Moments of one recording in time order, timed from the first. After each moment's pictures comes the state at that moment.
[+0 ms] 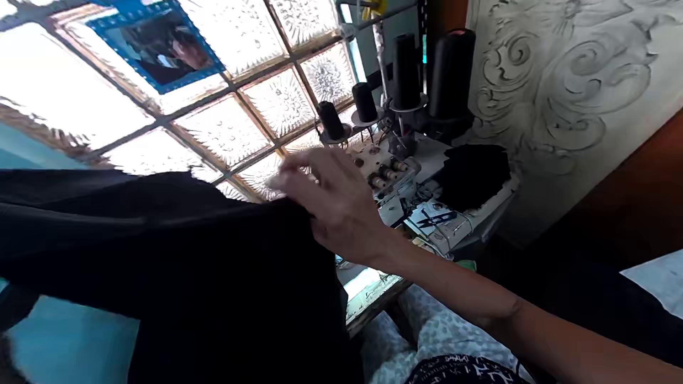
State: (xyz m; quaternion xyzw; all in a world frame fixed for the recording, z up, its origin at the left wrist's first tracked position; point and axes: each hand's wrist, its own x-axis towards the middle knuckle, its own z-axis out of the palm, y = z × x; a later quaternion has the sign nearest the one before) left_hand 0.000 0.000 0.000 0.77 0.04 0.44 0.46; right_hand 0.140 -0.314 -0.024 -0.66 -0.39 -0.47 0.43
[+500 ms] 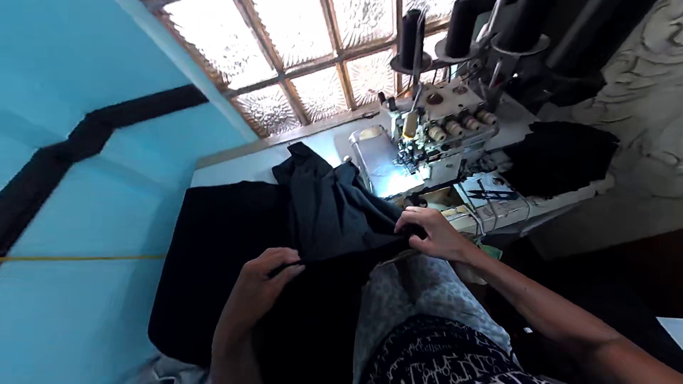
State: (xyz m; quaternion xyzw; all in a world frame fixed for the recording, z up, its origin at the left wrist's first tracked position) left_hand -0.055 -0.045 -0.152 0.93 -0.02 0.14 0.34; right_hand 0.131 -0.359 -0.196 -0.76 -0.46 0.03 0.46
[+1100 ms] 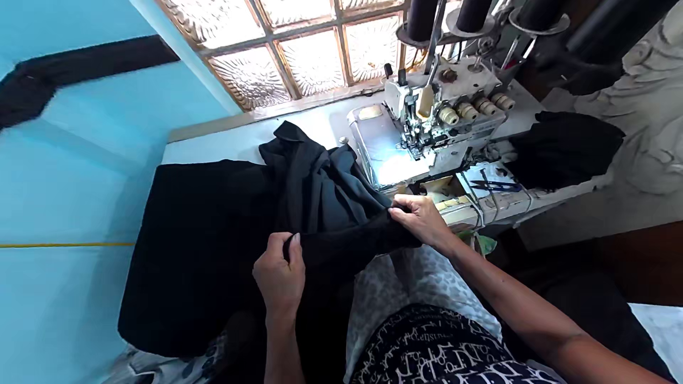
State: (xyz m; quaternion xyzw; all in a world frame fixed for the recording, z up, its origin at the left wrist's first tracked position) left_hand -0.031 -0.099 -0.198 0.91 0.20 0.30 0.23; right_hand 0.130 -0.325 -0.207 -0.83 -0.29 0.06 0.47
